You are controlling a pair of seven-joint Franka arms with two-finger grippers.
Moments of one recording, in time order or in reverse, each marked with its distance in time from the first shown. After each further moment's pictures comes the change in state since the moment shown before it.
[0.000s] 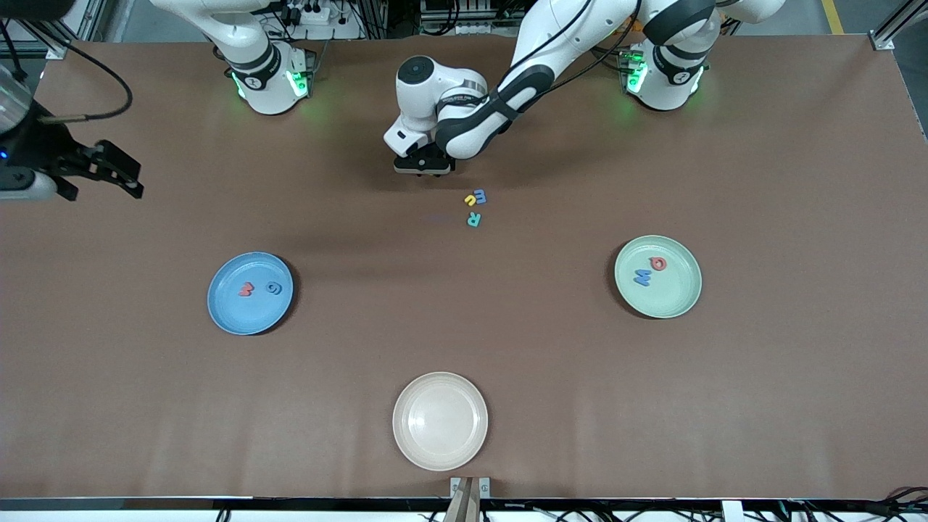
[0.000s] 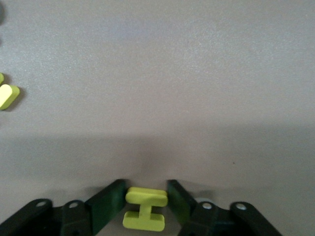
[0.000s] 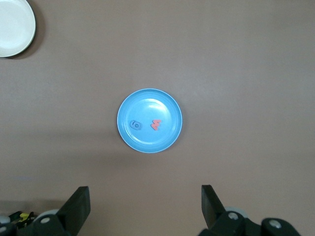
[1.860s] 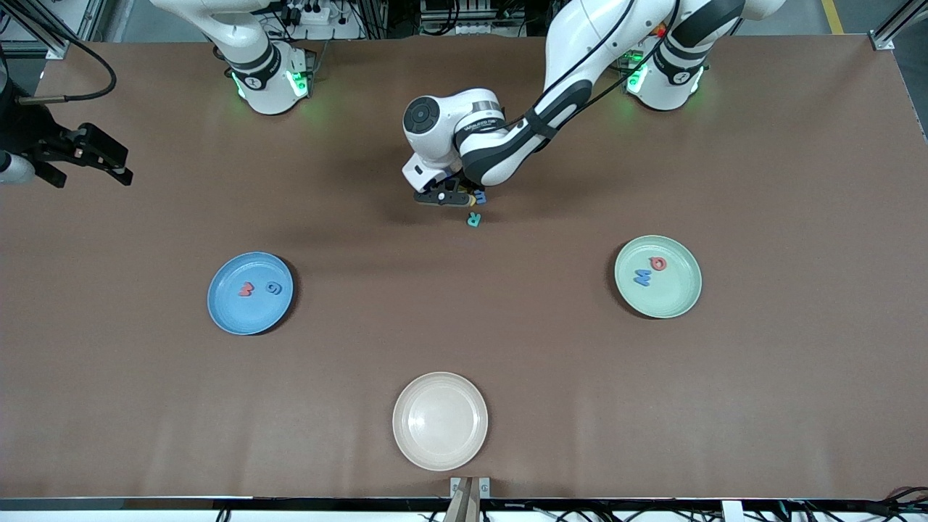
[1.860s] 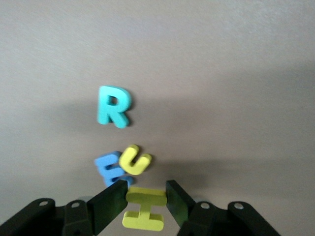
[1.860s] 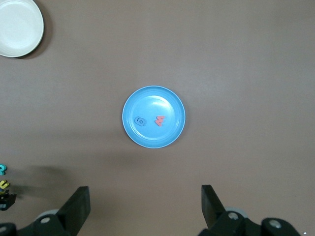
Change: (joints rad) left arm 0.140 -0.064 0.001 0.063 -0.227 -0.339 0.451; right arm -0.004 0.000 0.001 0.036 0.024 -0.038 0.000
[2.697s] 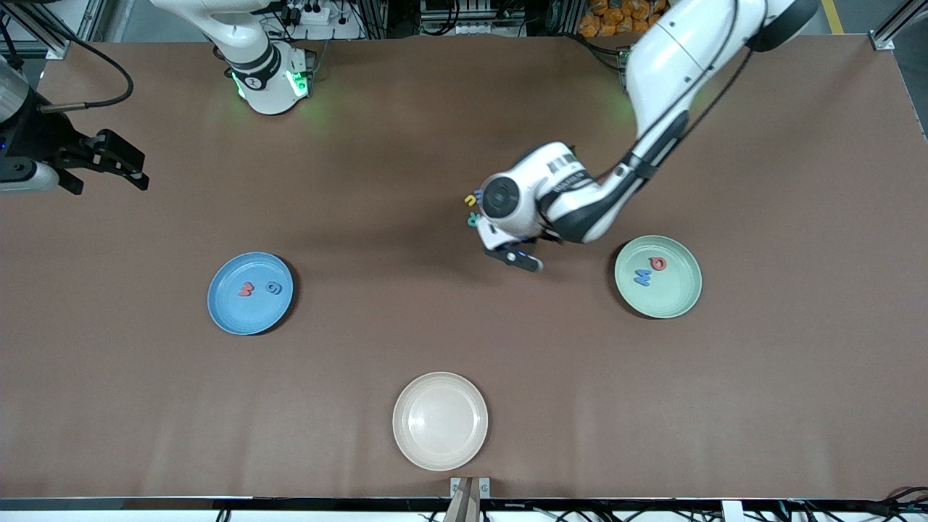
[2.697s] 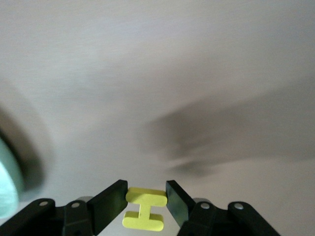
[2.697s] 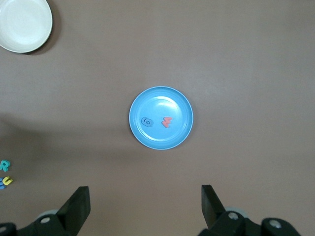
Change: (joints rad) left arm 0.363 -0.052 -0.005 -0.073 0.086 -0.180 0.586; right arm 0.005 0.023 0.030 0.001 0.009 0.012 -0.006
